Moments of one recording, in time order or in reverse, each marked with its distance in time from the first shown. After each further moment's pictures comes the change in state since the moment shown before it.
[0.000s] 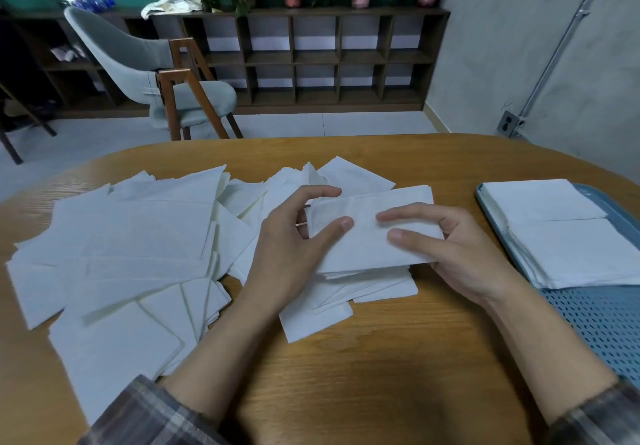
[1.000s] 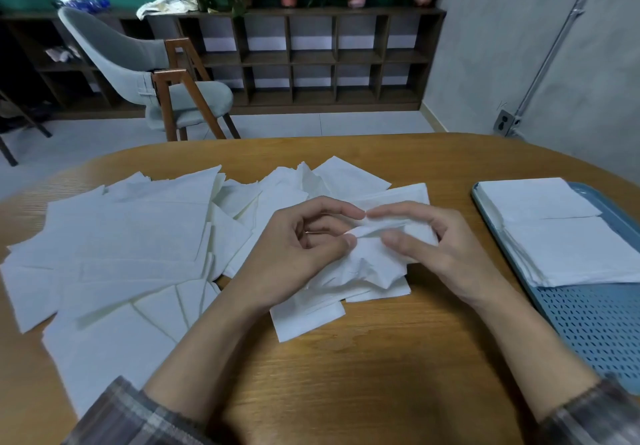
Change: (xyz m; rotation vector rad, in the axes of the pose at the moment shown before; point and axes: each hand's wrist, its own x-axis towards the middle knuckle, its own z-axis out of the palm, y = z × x) left_hand -0.004 0.016 -0.008 -0.197 -0.303 -0.066; right_hand -0.002 0.004 0.003 -0.252 0.014 -0.154
